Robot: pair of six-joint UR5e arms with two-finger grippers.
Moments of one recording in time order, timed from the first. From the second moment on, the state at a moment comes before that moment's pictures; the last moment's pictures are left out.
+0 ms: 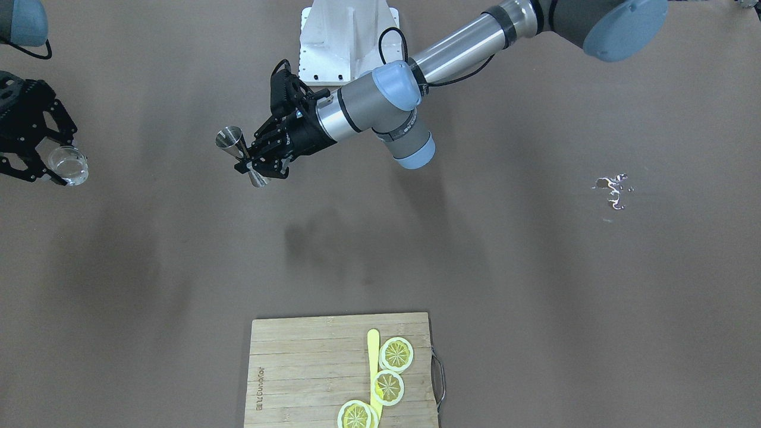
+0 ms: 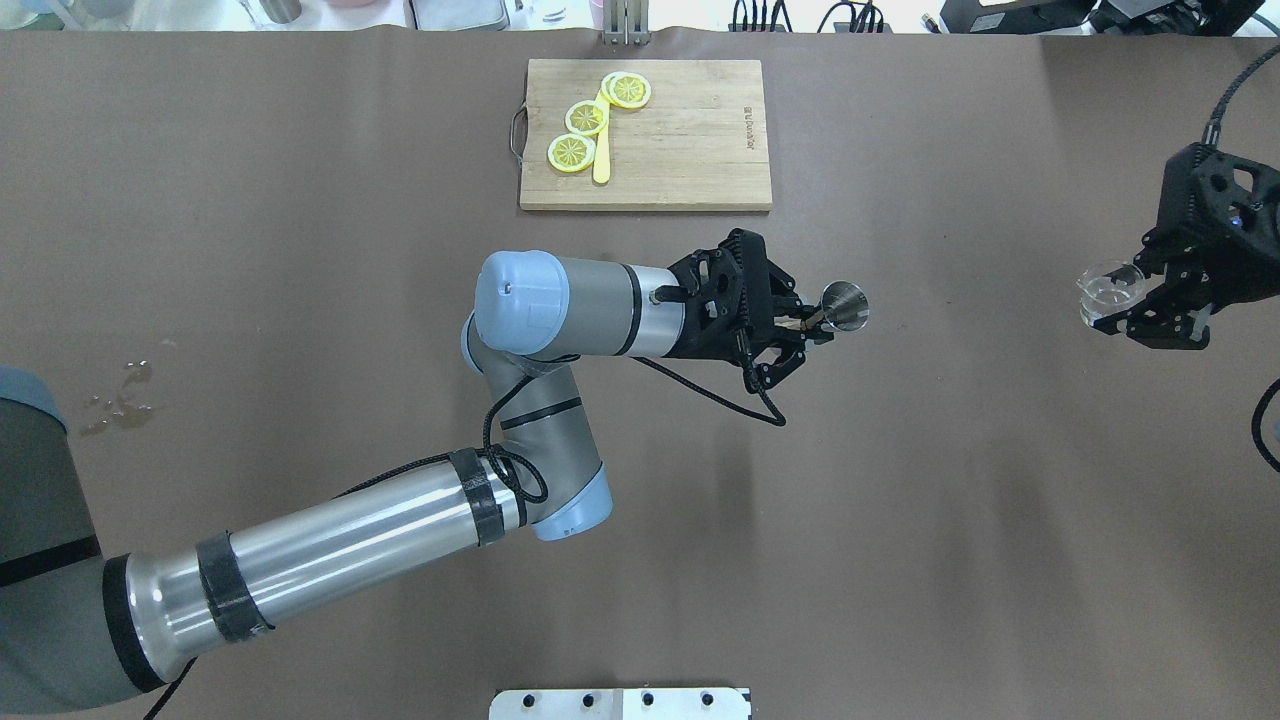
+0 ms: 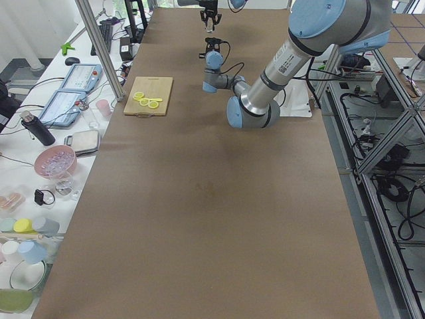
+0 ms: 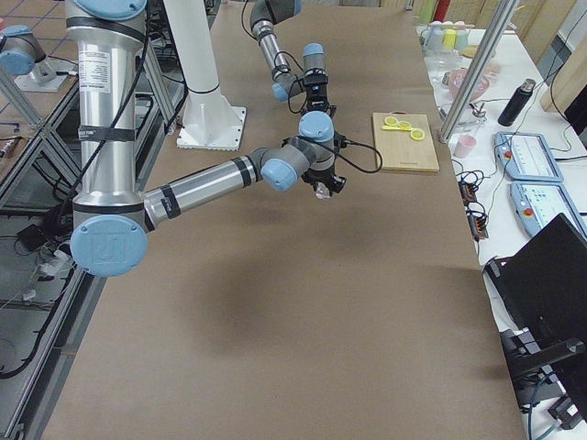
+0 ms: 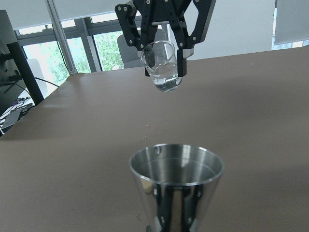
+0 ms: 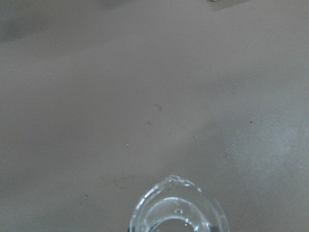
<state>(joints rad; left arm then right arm) -0.48 -2.56 -1.02 -3.04 -1.87 -0.04 1.09 -1.63 1.92 -1.08 2.29 -0.32</state>
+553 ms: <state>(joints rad) -0.49 -2.45 -1.13 -3.06 -1.86 -0.06 1.10 -1.63 1.56 -0.43 2.29 -0.03</state>
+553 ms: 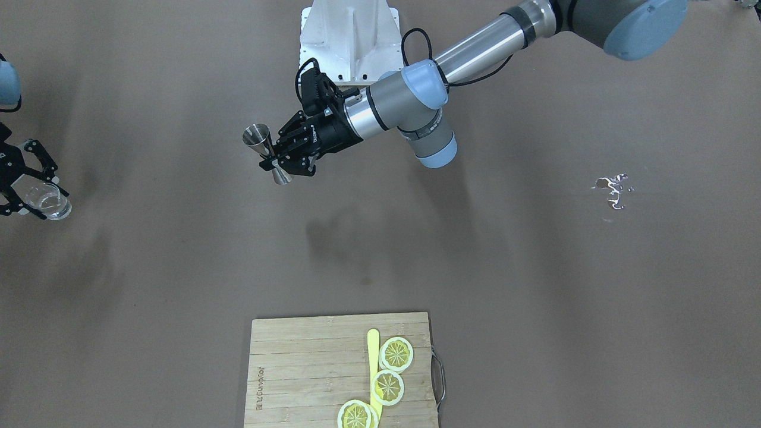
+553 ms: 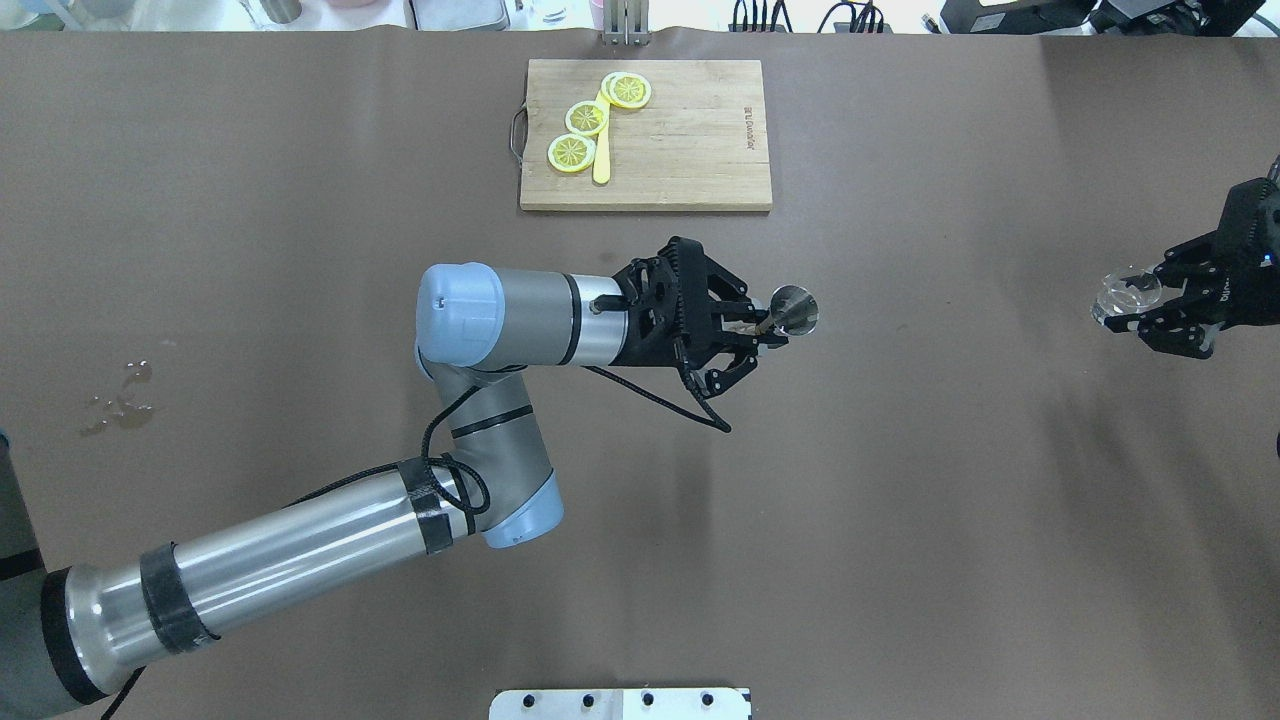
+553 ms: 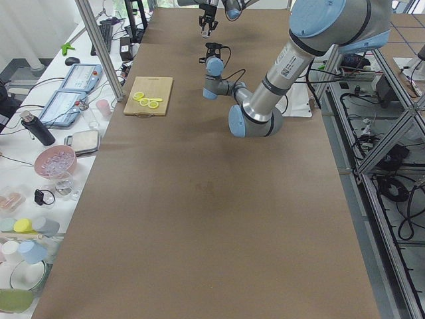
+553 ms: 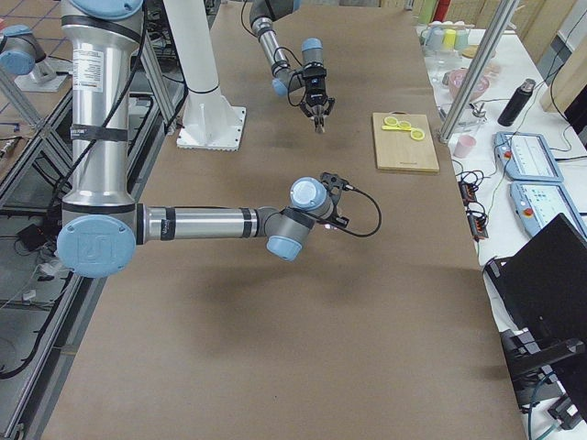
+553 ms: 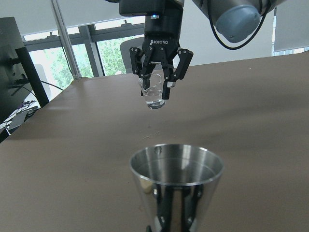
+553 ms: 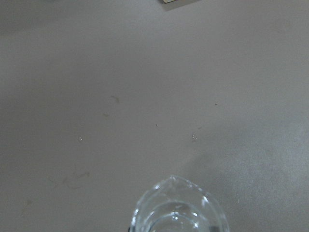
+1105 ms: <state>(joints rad) -0.51 -2.26 -1.29 -3.10 -1.78 -0.08 1.05 -1.58 1.45 -0.25 2.18 0.09</state>
